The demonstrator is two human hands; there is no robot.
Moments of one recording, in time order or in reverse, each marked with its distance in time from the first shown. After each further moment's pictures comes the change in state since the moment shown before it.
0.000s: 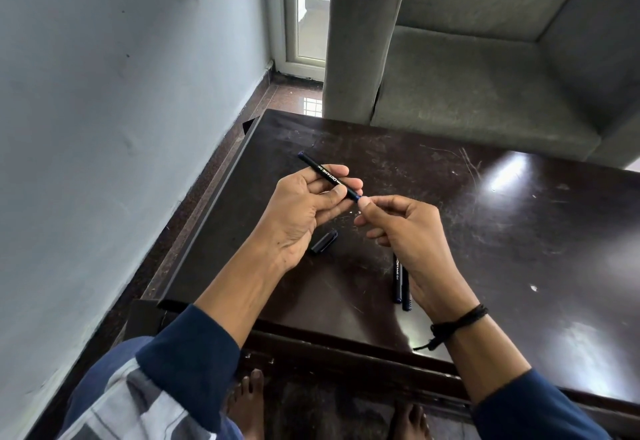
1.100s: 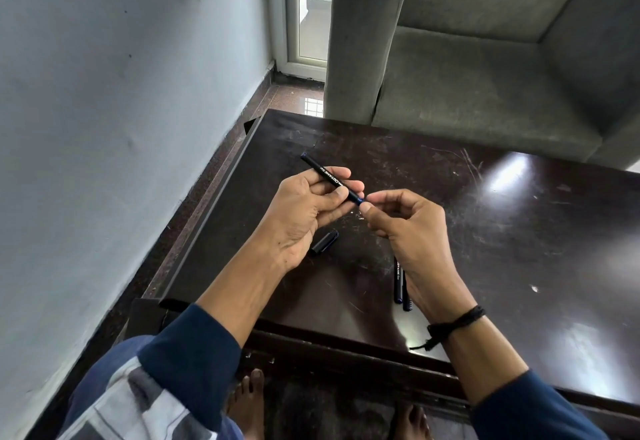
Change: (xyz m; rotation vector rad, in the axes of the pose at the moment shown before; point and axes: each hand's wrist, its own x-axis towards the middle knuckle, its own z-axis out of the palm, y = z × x) left_hand -0.001 -0.001 0.000 0.014 -0.006 -0.027; right_hand 0.005 0.011 0.001 0.045 0.047 -0.082
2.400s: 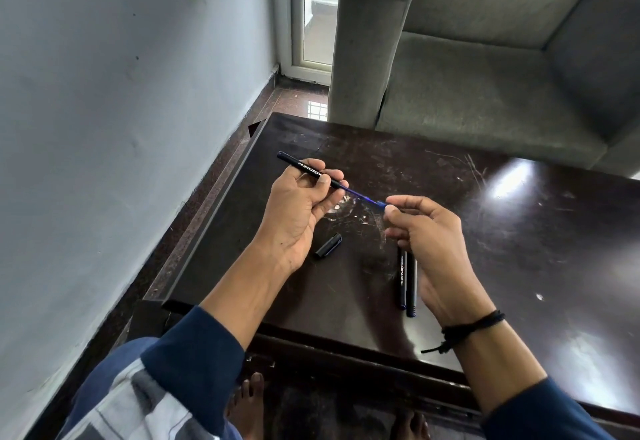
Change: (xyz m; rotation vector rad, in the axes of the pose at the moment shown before) left_hand 0.006 0.002 -0.001 -0.171 0.168 0.099; right_hand 0.002 -0.009 -0.007 0.038 0.117 0.194
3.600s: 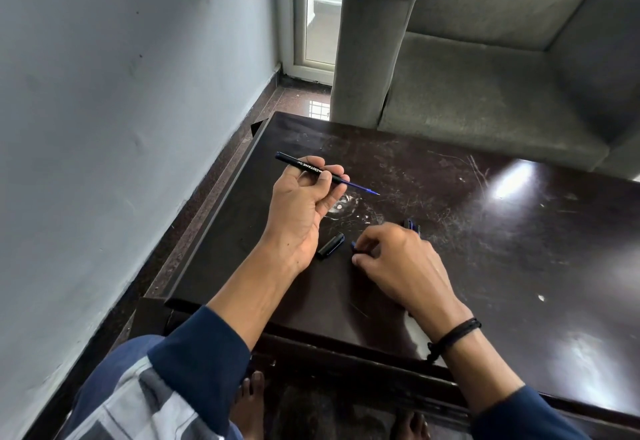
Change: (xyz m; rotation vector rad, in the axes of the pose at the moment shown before) left_hand -0.001 -0.003 0.002 -0.077 0.019 0.038; right_hand -0.015 0.014 0.009 -1.212 -0.205 -0.358
